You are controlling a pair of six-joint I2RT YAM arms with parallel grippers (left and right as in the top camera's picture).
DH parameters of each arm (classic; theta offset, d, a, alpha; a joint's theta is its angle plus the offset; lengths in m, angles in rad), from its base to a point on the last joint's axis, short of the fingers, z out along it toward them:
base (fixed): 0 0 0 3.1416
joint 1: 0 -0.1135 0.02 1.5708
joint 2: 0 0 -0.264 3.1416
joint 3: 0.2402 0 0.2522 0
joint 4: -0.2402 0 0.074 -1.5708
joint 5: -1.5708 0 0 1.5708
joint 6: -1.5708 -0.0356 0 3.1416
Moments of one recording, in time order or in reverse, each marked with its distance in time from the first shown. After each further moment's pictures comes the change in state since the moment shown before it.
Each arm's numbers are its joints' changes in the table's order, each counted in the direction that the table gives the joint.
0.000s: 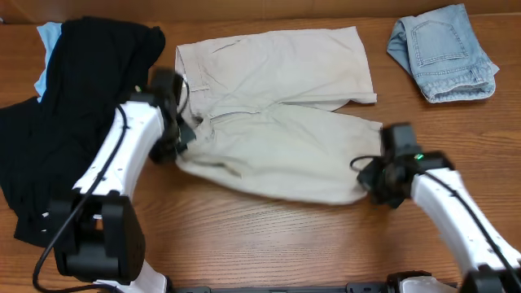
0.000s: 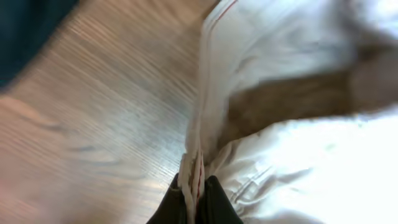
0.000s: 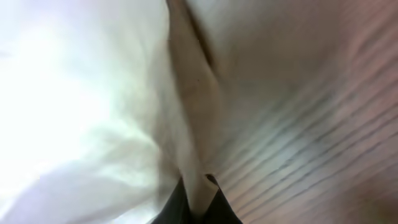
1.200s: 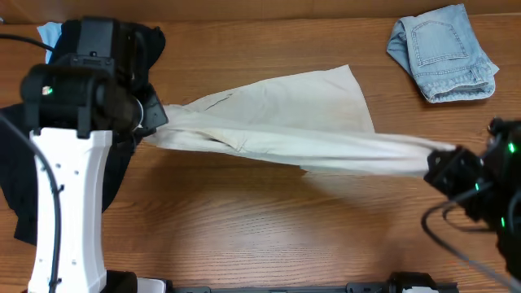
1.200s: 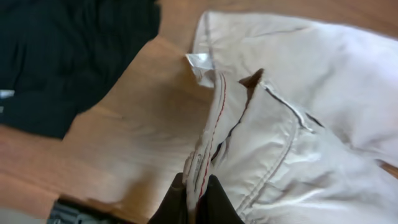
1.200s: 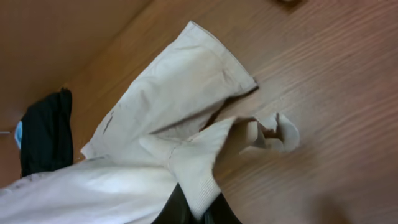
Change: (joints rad) left arm 0.003 -0.190 0.603 -0.526 -0.006 -0.173; right arm 0.142 -0.359 0.706 -0.526 0.061 0.313
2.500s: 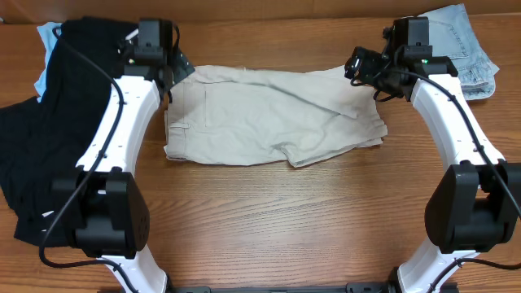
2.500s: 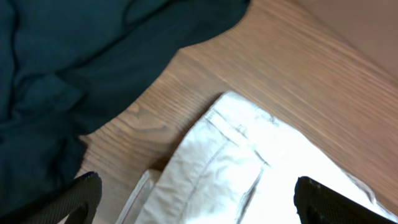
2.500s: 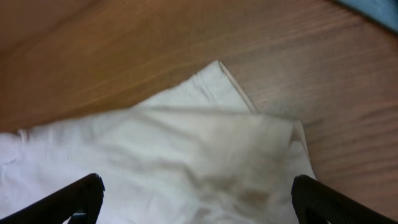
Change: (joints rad) left arm -0.028 0.332 -0.366 0.963 0.164 0.126; right arm -0.080 0.888 0.014 0.745 0.036 0.201
